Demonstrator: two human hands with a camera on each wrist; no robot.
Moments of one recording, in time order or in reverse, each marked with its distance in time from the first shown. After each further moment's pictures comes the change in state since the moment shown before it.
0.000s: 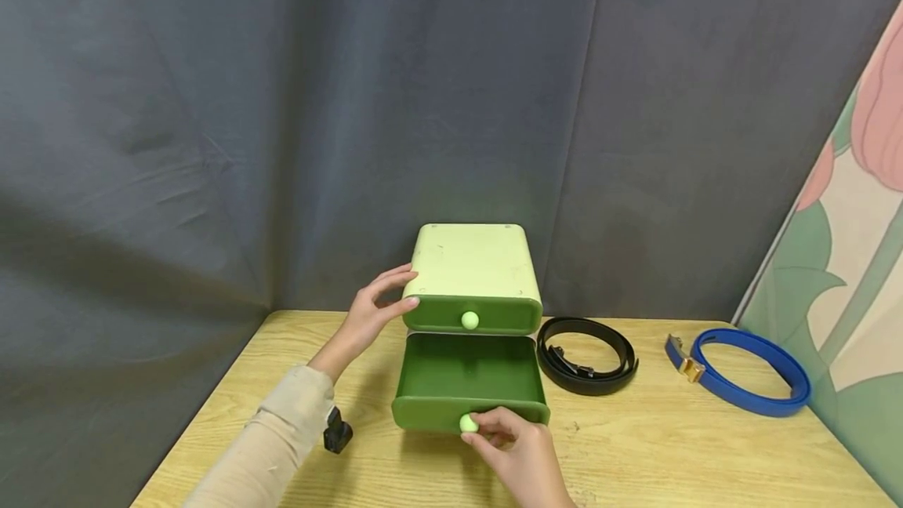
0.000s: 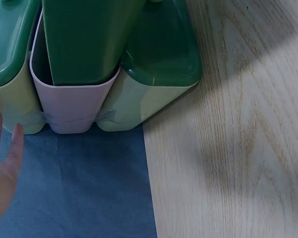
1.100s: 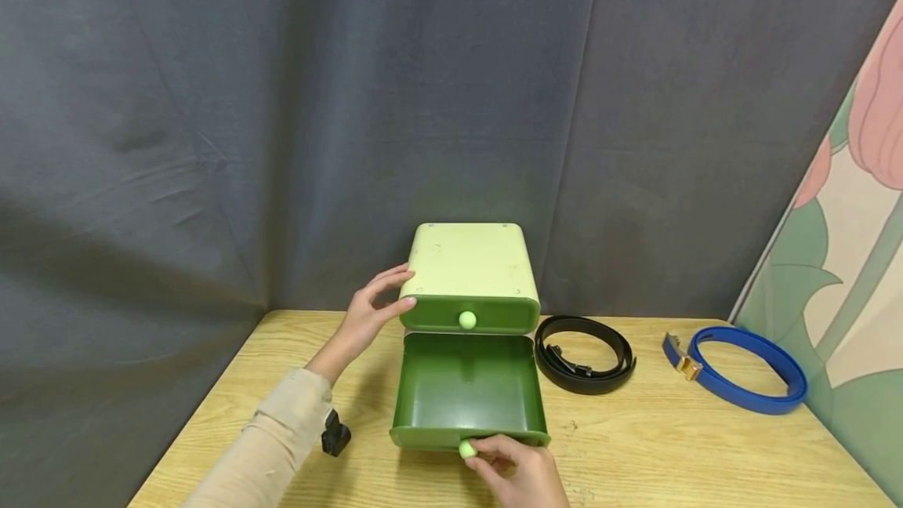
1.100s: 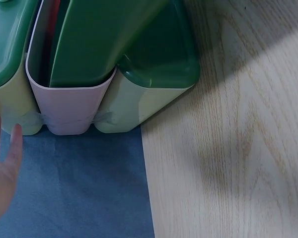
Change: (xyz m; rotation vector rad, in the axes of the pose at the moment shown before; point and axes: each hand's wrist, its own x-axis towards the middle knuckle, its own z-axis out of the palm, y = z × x) left_hand -0.001 -0.002 0.002 -0.024 0.009 0.024; right_hand -0.021 0.008 -0.005 -0.083 -0.089 -0.027
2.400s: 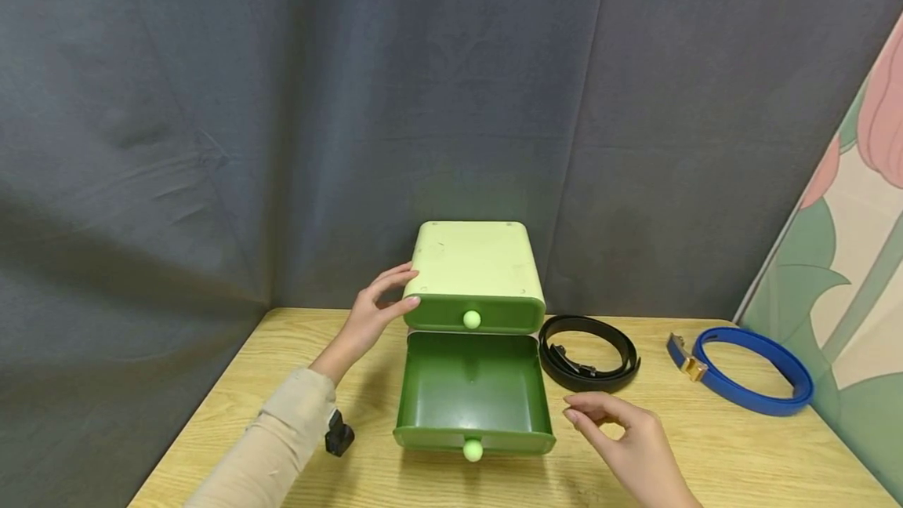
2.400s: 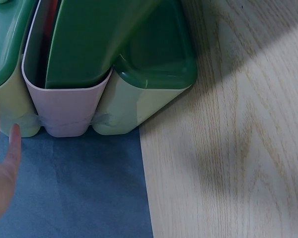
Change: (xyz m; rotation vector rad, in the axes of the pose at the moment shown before) left_hand -0.002 -0.001 0.001 -0.022 -0.007 -0.007; right_hand 0.013 0.019 -0.101 -0.164 0.203 -0.073
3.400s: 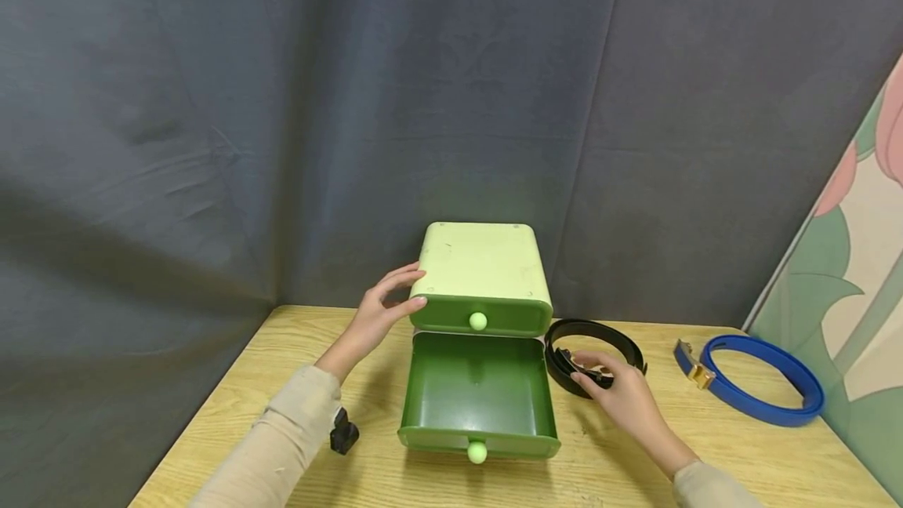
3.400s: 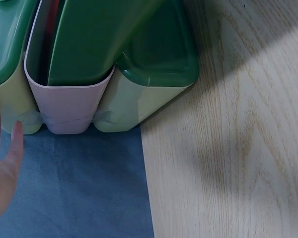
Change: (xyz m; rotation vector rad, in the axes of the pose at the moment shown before) left_hand 0.000 0.002 0.000 -0.003 0.004 -0.009; right_hand 0.057 0.102 0.020 -0.181 -0.055 -0.135
